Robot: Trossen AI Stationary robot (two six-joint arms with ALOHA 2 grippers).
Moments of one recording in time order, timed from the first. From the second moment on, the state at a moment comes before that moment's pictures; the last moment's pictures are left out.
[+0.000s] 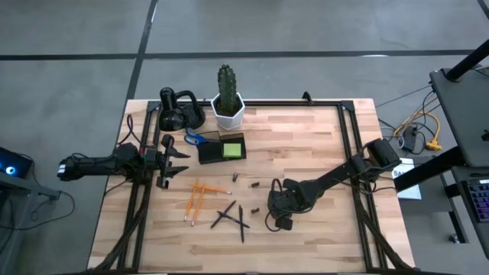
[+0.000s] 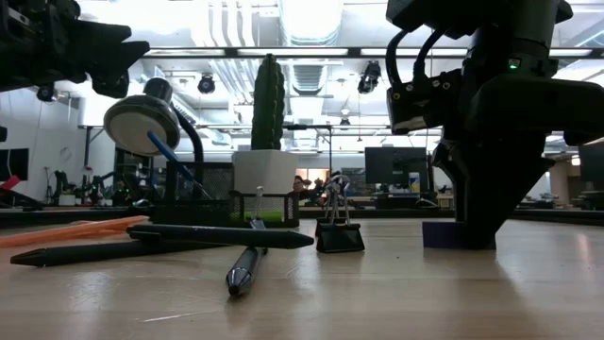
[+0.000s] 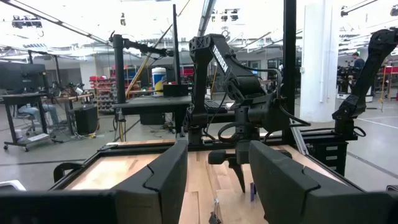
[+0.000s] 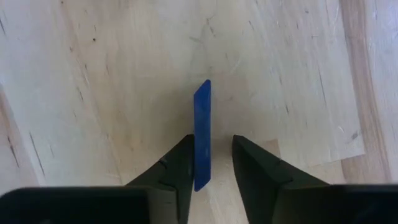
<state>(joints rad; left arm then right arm) 0.01 0.06 0.03 0.18 0.07 0.03 0.40 1.86 1.08 -0.57 0.09 0.68</state>
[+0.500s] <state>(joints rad) 0.01 0.06 0.03 0.18 0.07 0.03 0.40 1.85 1.08 -0.58 0.08 0.68</state>
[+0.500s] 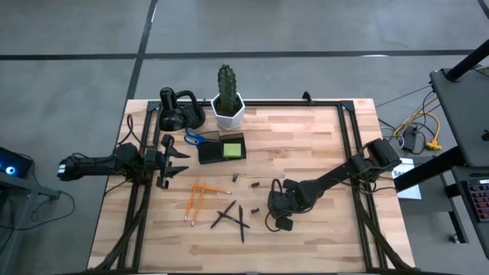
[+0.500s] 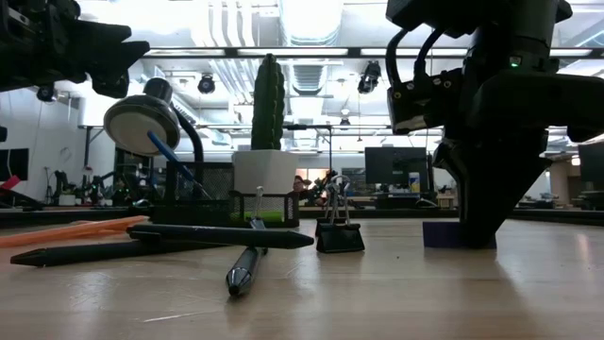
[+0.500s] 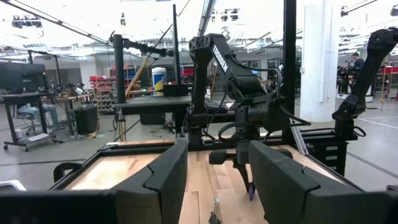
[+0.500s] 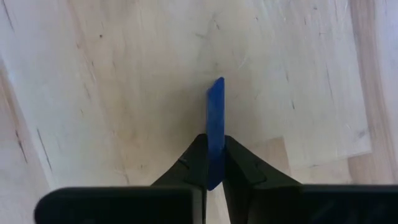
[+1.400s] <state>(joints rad) 0.01 0.06 0.03 0.18 0.07 0.00 0.27 1.85 1.37 -0.71 0.24 0.33</state>
